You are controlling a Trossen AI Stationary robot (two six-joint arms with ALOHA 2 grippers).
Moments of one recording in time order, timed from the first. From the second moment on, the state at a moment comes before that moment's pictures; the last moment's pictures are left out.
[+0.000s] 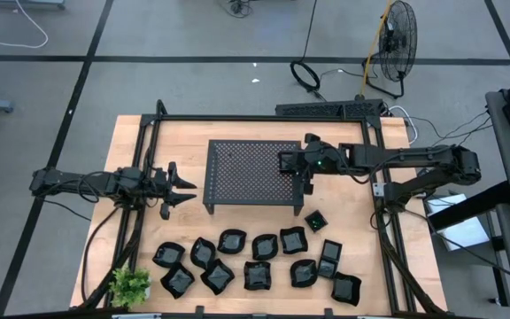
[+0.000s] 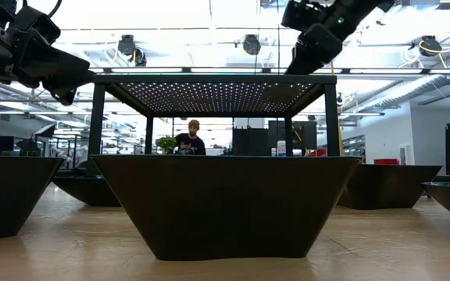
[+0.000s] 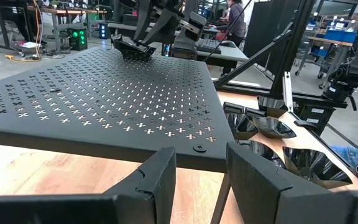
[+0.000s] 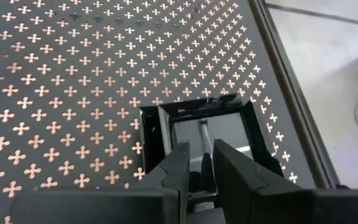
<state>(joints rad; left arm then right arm) -0.07 0.19 0.05 0.06 -0.04 -0.14 -0.12 1.29 0.99 -0.44 0.23 -0.15</state>
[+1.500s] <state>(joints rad) -0.07 0.19 0.05 0.06 -0.04 -0.14 0.26 1.09 0.99 -0.96 0.10 0.46</state>
